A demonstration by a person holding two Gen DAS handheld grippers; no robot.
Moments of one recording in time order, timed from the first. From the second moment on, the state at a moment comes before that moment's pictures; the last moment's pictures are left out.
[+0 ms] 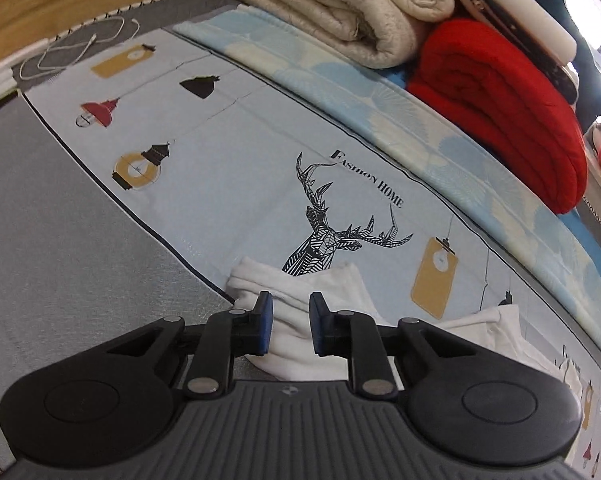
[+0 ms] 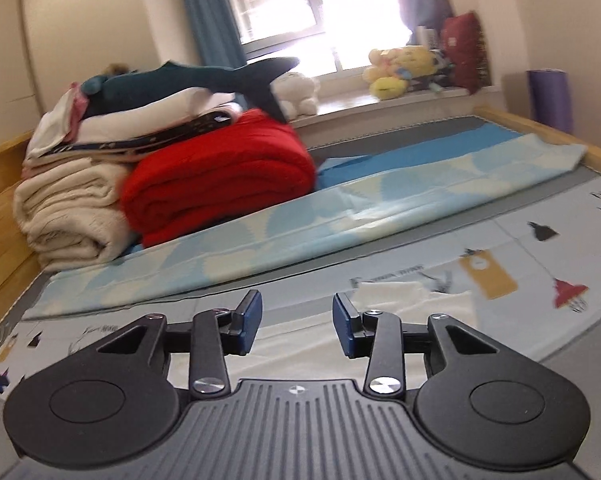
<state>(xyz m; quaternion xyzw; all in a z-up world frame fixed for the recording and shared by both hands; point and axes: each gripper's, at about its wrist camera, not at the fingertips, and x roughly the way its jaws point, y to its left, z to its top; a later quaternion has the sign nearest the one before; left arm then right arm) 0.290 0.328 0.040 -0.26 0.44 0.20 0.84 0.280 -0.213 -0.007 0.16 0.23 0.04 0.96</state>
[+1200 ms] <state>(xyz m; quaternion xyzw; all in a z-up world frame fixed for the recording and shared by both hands) 0.406 0.299 -0.041 -0.11 0.48 0.12 0.86 0.342 -0.186 -0.008 0.15 0.26 0.09 0.95</state>
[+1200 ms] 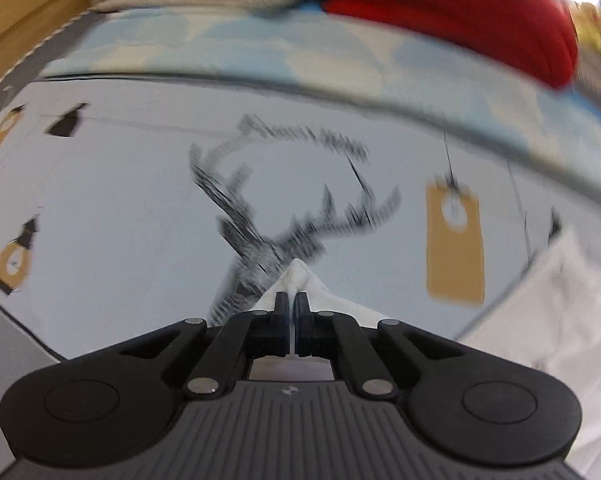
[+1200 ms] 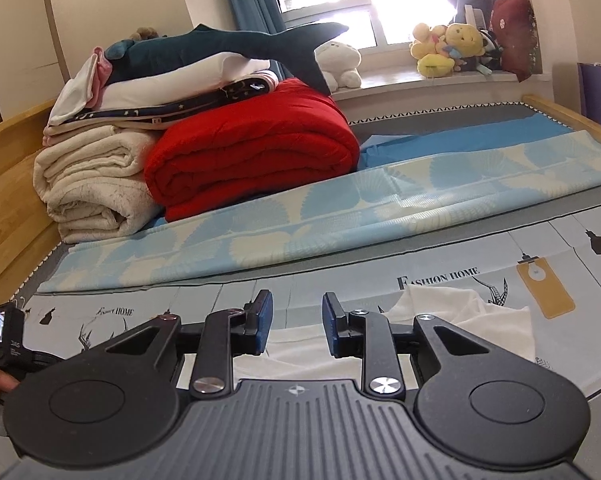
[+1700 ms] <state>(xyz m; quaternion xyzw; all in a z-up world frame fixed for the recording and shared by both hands) 0.293 0.448 0.039 -0.35 0.21 0.34 0.85 0.336 -0.188 -0.006 0.14 0.26 0.09 0.95</state>
